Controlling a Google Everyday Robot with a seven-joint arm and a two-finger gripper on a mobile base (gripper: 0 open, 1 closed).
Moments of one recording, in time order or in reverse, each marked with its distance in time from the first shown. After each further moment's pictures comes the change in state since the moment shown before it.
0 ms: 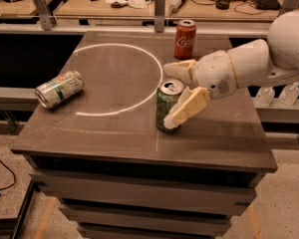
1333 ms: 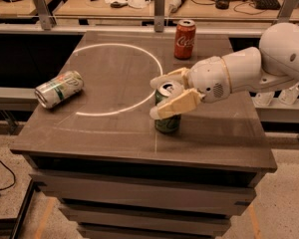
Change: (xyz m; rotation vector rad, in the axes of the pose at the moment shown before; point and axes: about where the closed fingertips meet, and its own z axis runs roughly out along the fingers) arm 0.001 0.003 0.013 -0.058 -0.076 0.061
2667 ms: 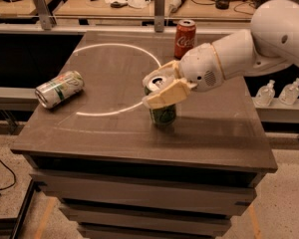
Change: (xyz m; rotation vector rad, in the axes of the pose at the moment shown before) arm -0.018 -0.001 0.008 0.004 0.102 -0.021
